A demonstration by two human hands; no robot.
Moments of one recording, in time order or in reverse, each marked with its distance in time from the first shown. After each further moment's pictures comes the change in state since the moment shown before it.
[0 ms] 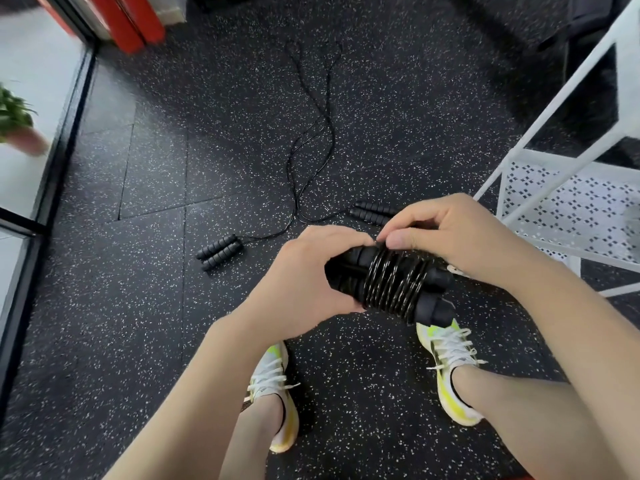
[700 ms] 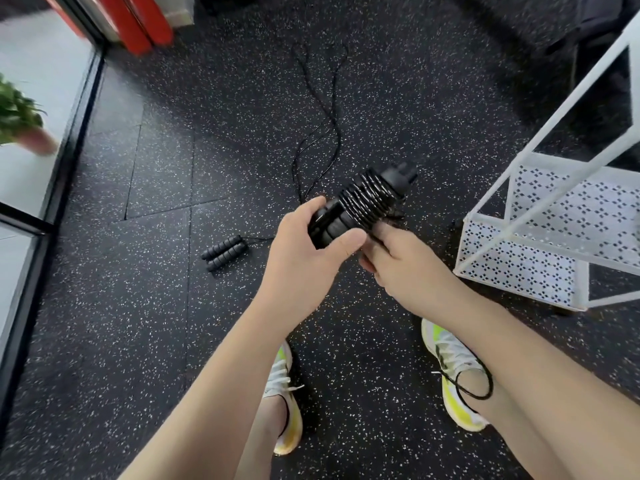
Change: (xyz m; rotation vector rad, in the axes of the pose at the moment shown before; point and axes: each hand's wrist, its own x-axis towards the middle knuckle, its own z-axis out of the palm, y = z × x) left_hand 0.012 0.002 0.003 -0.365 0.308 -0.358; right_hand 0.011 -0.001 0.072 0.020 0.064 0.141
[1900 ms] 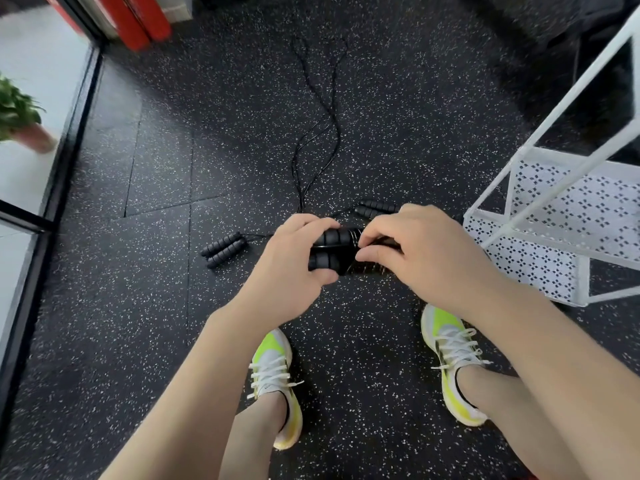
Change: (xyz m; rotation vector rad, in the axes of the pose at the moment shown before) left_hand 0.007 -0.028 -0.016 0.524 -0.198 0.187; right_hand -0.012 -0.009 -0.030 -0.536 0.114 -0.308
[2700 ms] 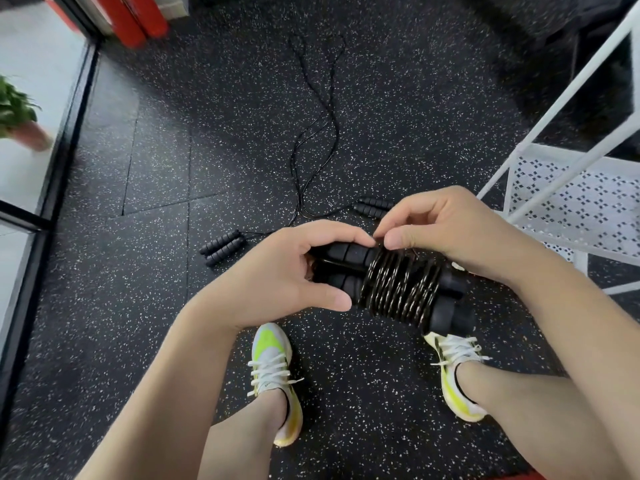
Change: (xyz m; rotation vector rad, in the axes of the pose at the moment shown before) left_hand -0.015 0.011 -0.031 -0.659 -0.354 0.104; right_hand 0.009 0.021 -0.025 0.723 -0.173 0.075
